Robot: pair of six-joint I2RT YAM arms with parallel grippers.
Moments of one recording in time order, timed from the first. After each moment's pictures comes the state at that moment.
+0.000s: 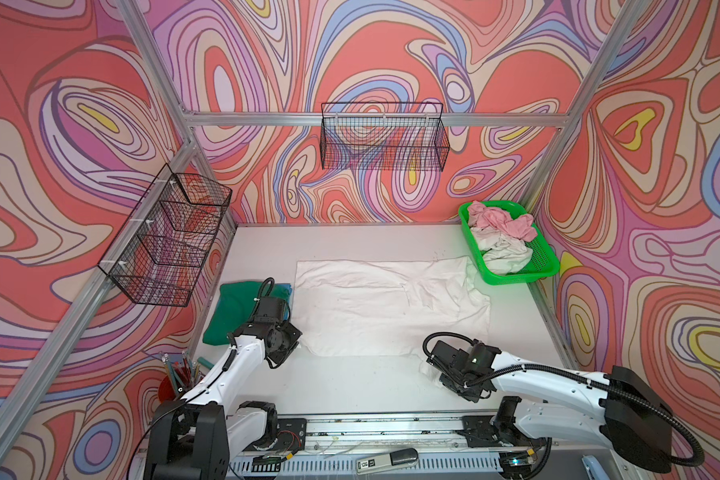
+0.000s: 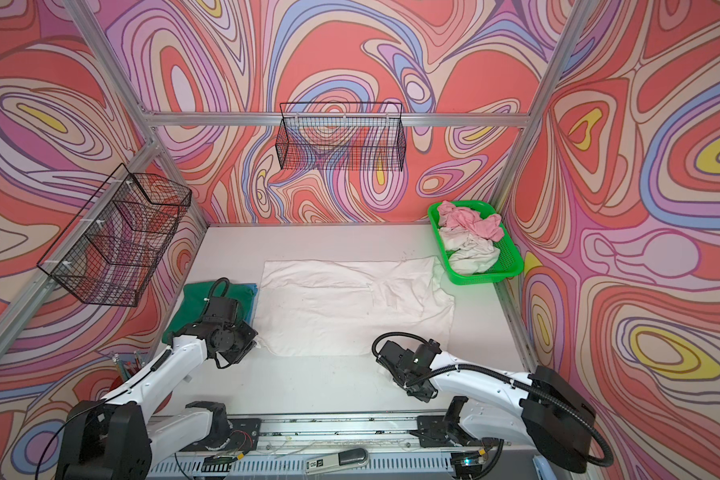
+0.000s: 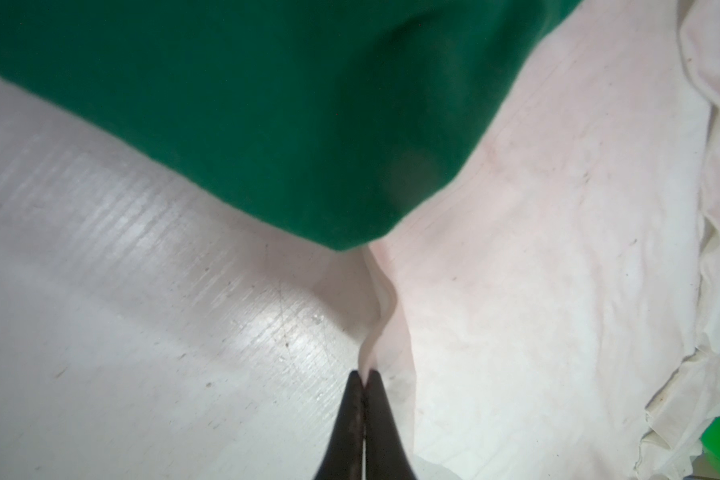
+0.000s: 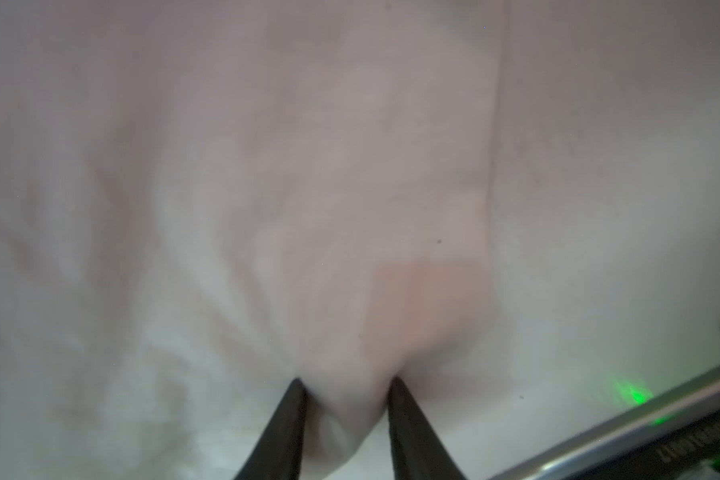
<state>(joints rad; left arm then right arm) -0.08 1.13 0.56 -0.63 0.12 -1.02 0.92 1.13 0.50 -0.89 0.22 1.52</state>
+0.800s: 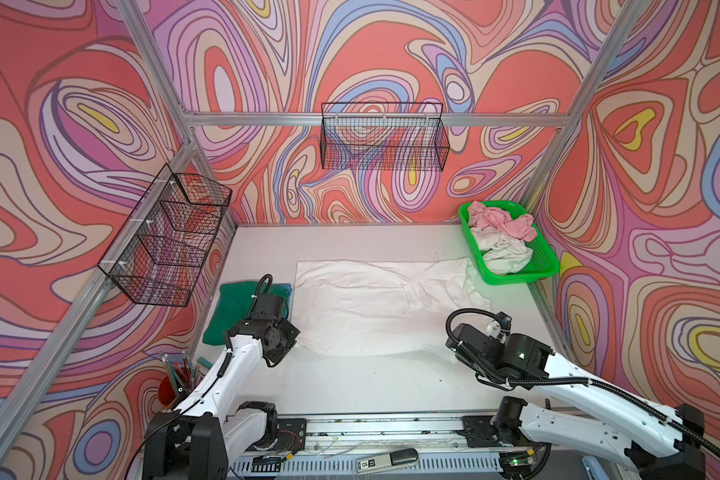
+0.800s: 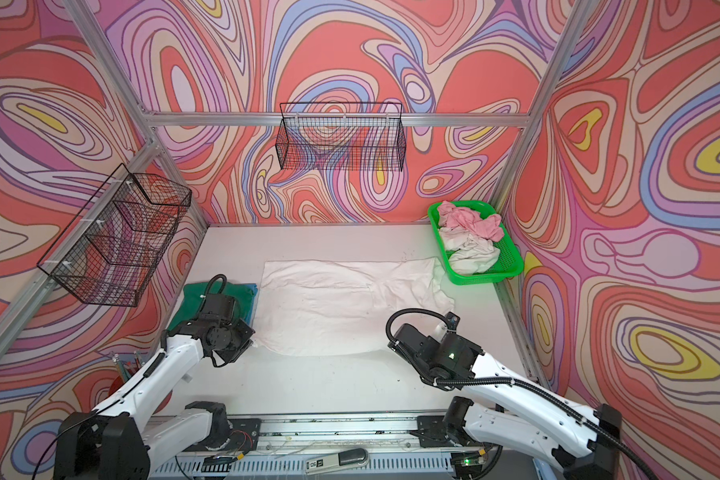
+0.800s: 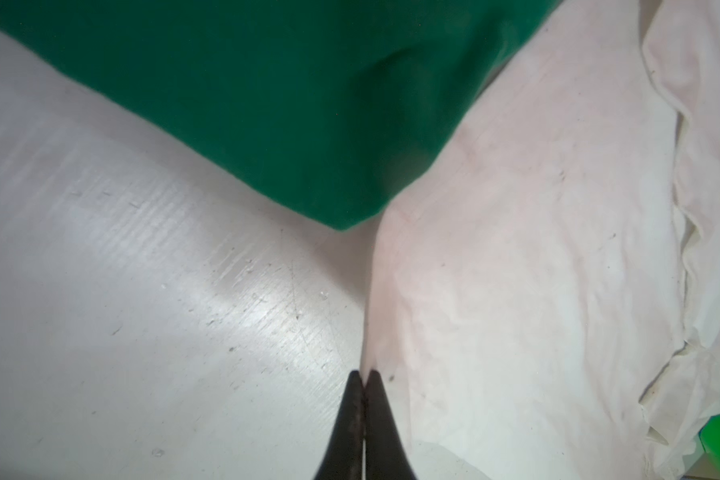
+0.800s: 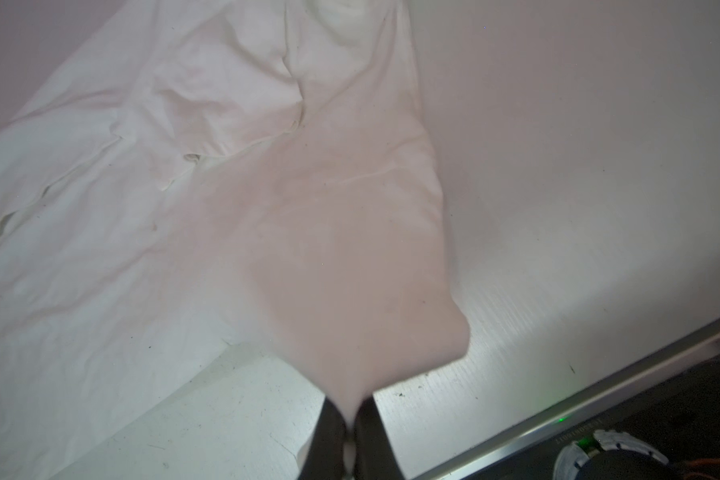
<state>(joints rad) -0.08 1.09 0.63 -0.75 0.09 -1.01 0.92 0.88 0.84 -1.24 0.52 1.48</state>
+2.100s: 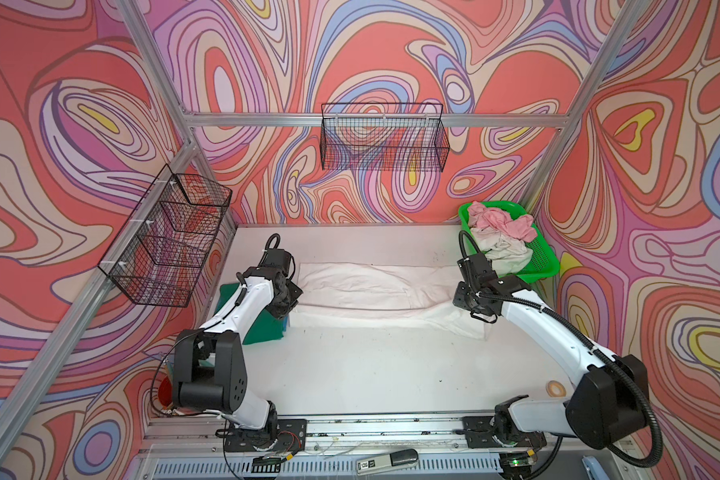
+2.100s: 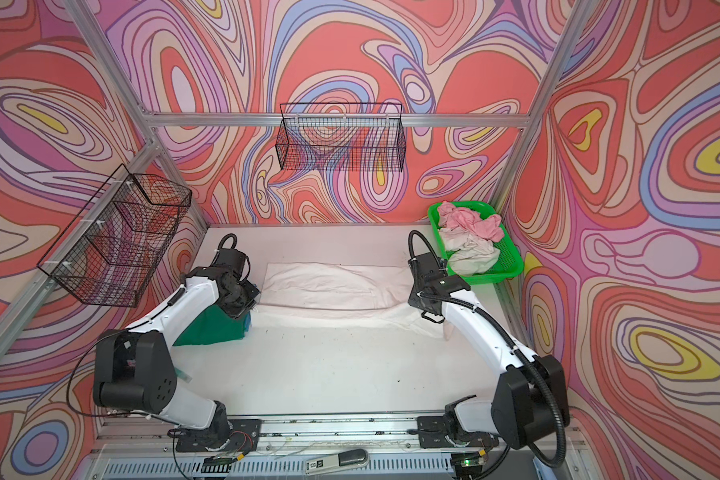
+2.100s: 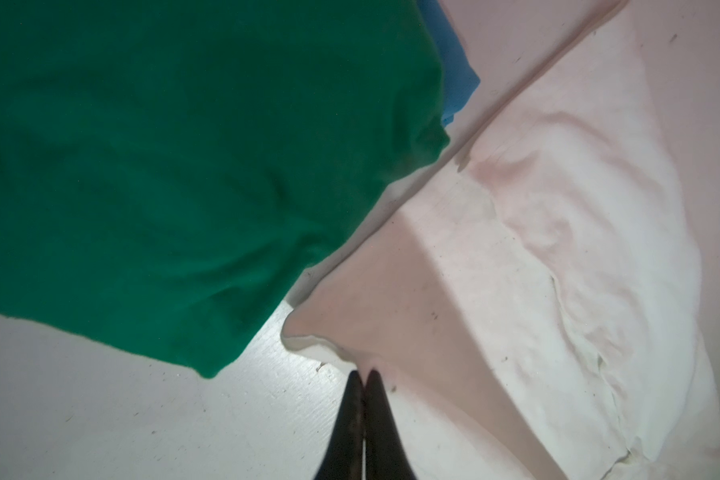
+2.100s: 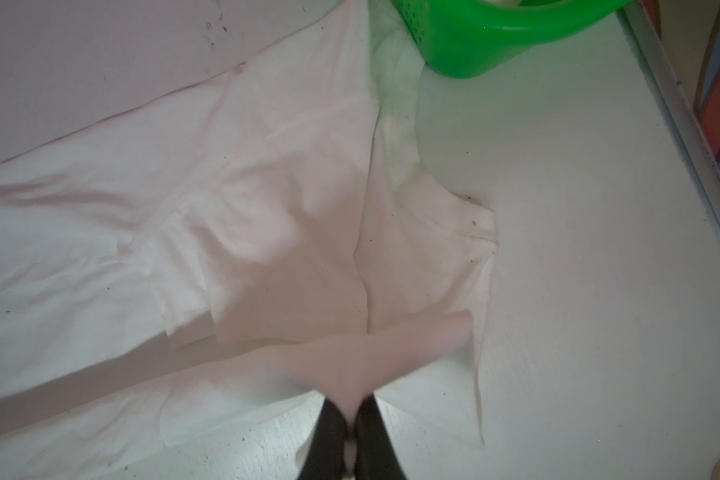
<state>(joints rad) -0.08 1.57 1.13 -0.84 -0.02 -0.99 0.29 1.37 1.07 -0.82 0.27 0.64</state>
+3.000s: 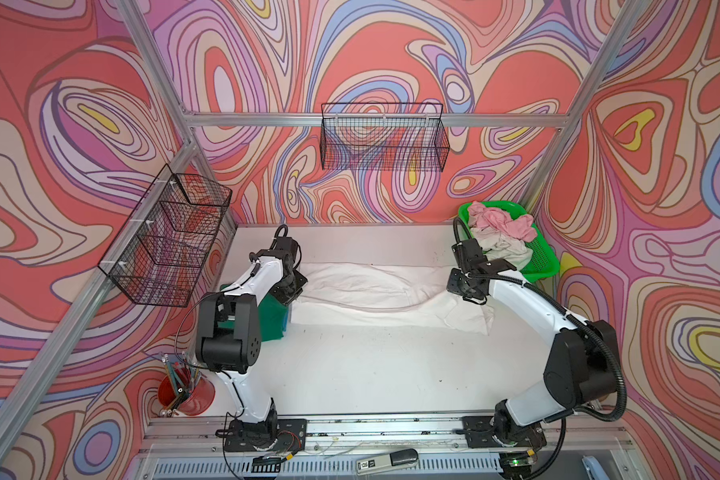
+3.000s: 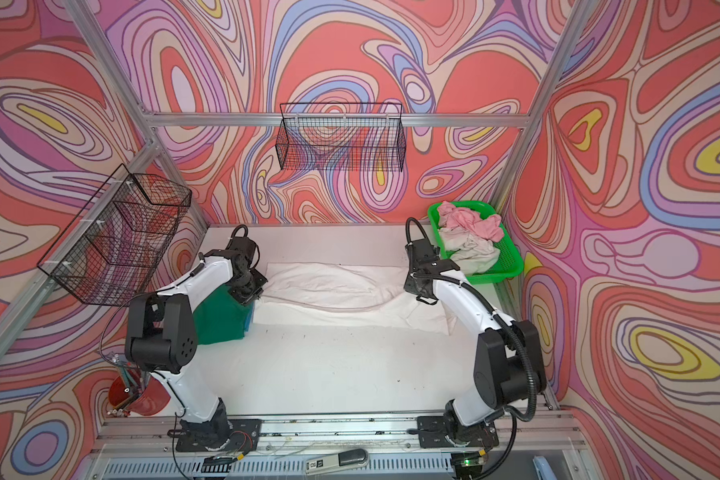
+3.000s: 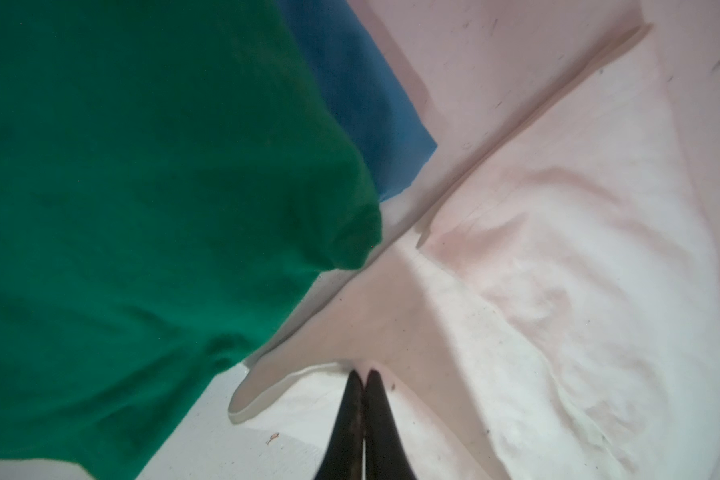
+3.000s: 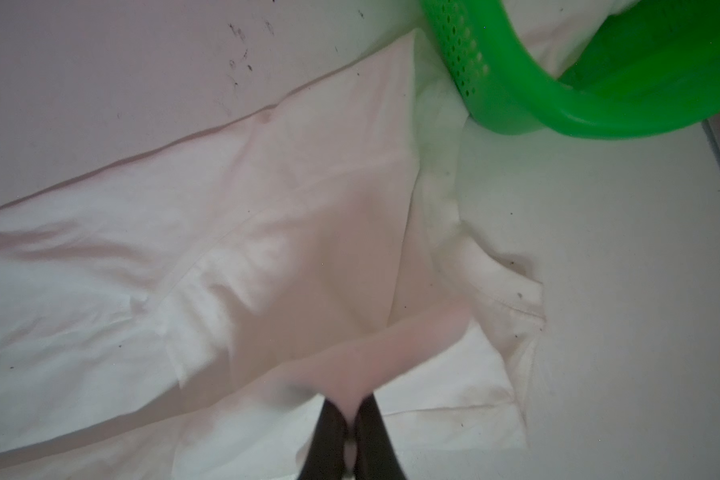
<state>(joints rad) -0.08 1.82 1.34 -0.88 -0.02 -0.98 0.25 1.57 1.21 -0.76 0.24 0.59</state>
